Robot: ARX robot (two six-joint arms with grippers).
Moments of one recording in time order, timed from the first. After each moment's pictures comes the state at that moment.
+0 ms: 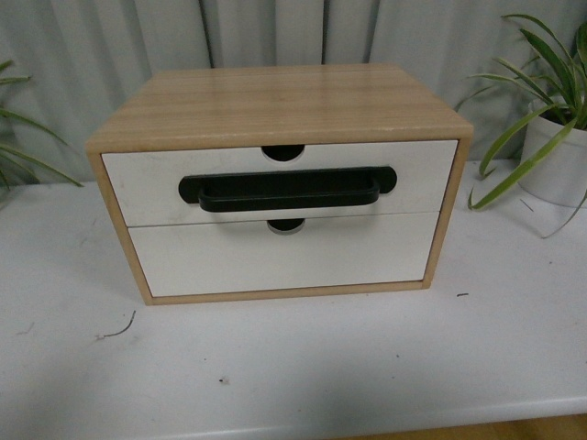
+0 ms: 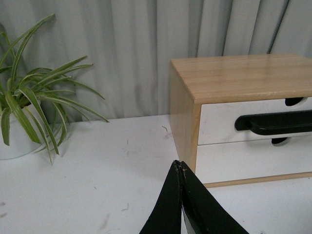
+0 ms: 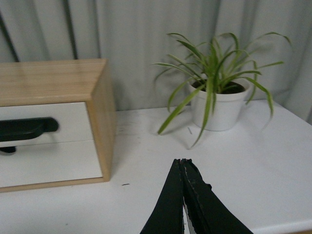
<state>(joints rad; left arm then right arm) 0.00 0.18 0.01 0.18 0.00 0.00 -0.01 0.32 0.01 0.32 0.01 -0.01</state>
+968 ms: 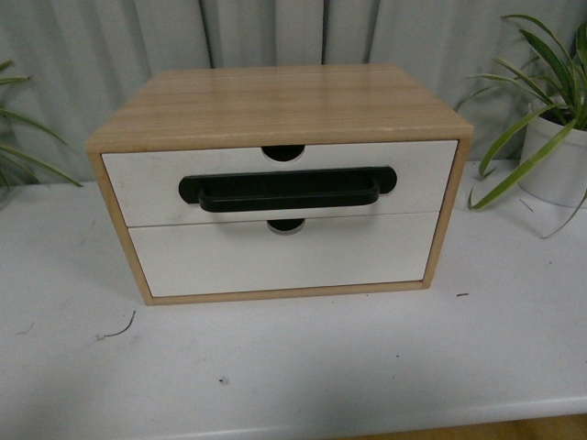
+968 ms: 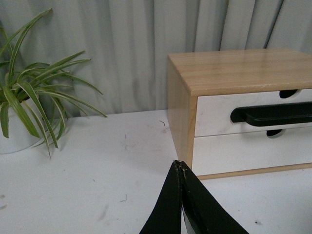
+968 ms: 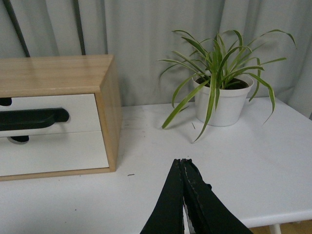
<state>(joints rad) 0.00 0.01 0.01 0.00 0.00 0.00 0.00 0.00 0.01 -0.01 0.00 -0.01</state>
